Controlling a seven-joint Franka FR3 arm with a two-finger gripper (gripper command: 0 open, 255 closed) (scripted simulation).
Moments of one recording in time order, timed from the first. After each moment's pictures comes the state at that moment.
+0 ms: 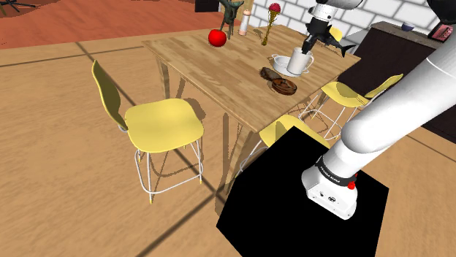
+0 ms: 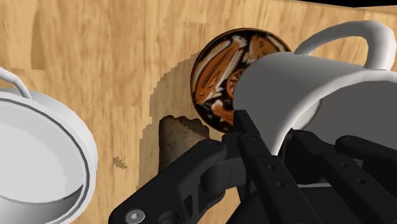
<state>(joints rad) -0.29 -0.11 -0.39 -2.04 0.00 1.90 -0.78</state>
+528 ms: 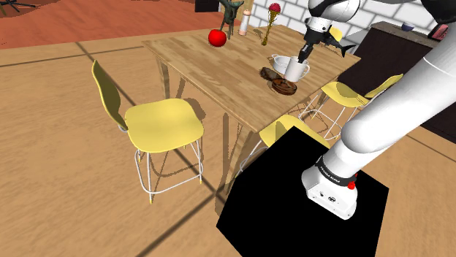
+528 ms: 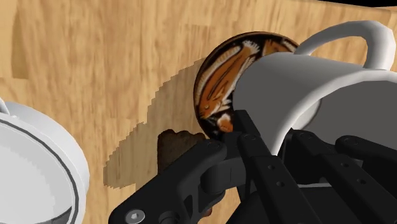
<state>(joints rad) -0.30 -0.08 -0.40 -2.13 0.01 2.01 -0.80</state>
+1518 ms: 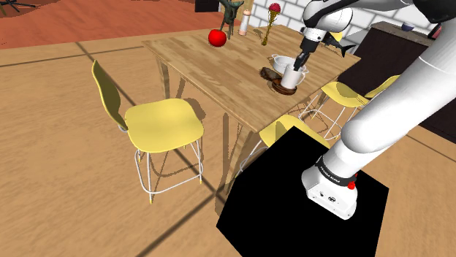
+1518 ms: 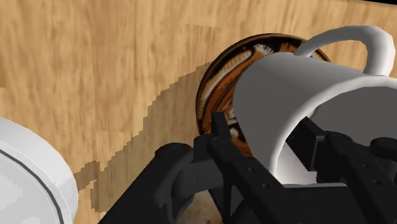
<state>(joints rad) -0.30 -0.04 -0.40 -2.19 0.03 2.11 -0.81</state>
